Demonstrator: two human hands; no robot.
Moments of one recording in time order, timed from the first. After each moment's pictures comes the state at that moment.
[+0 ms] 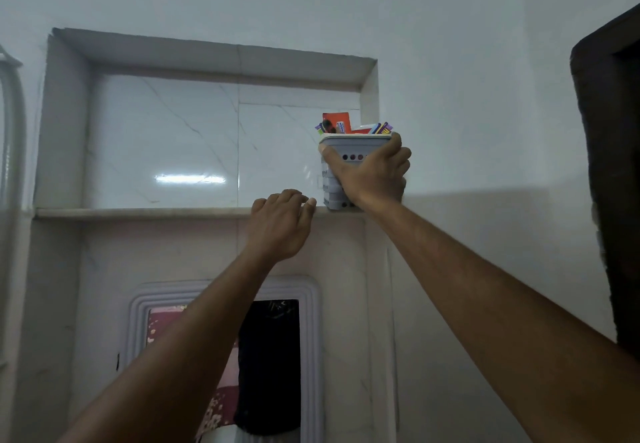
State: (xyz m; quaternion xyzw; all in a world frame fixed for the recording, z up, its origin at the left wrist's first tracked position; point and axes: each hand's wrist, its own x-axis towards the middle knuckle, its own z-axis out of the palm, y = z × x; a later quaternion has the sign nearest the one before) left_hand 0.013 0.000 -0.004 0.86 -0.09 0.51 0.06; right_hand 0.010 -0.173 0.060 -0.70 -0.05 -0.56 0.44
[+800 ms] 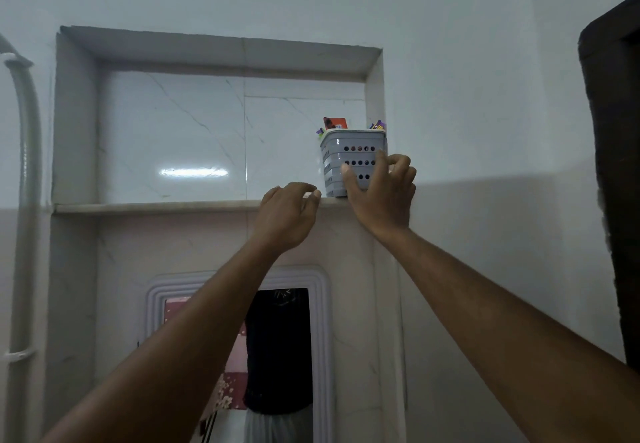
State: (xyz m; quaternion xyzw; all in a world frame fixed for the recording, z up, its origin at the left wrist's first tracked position) left_hand 0.001 0.008 -0.002 0.84 -0.15 0.50 0.17; right_hand 0.019 -0.179 0.011 -0.73 -0.08 -0.60 0.32
